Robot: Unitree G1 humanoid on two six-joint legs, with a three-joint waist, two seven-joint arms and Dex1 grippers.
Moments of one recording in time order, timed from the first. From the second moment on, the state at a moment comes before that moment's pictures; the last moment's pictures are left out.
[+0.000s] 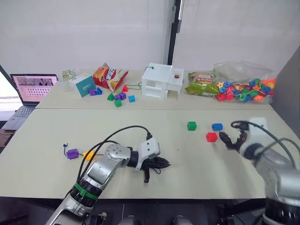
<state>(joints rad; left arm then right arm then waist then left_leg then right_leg) -0.47 0.40 -0.39 -0.10 -0.20 0.46 -1.06 -0.35 -0.47 -0.39 -0.25 0.24 0.96 0.27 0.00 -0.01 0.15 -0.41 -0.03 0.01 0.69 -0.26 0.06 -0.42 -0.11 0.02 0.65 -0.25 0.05</state>
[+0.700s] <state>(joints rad) -0.45 0.39 -0.39 -0.12 -0.20 0.49 -0.99 -0.88 -0.61 -0.16 0.72 0.15 0.76 0.40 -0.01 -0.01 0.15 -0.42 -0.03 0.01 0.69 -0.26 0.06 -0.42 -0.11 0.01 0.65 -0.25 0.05</state>
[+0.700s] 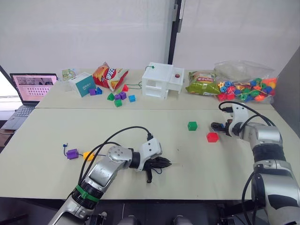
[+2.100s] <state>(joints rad) -0.45 0.44 -0.38 -0.12 -0.20 0.50 -1.01 -0.02 -0.18 -0.06 -0.89 0.37 1.44 0.09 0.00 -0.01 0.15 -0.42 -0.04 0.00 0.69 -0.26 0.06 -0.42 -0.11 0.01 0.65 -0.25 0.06</state>
